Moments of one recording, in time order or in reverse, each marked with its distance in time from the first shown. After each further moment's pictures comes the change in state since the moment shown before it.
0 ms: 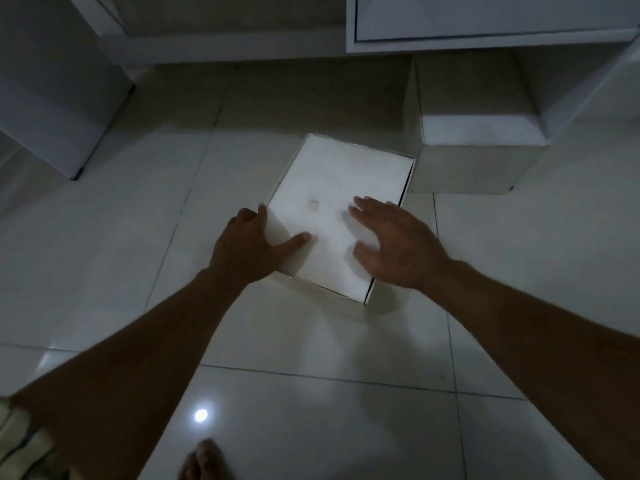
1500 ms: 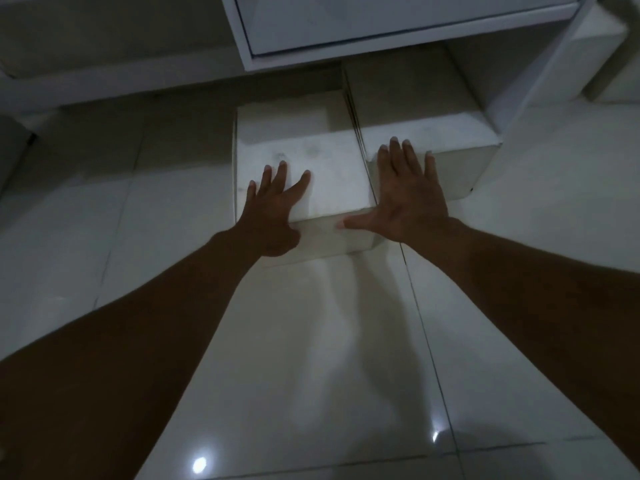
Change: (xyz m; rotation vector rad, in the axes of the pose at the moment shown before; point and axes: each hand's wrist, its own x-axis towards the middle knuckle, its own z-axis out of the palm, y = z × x) left_hand 0.148 0.115 0.034 0.204 -0.088 0.536; right_hand 0.077 0.125 -0.022 -0.393 0.031 0.440
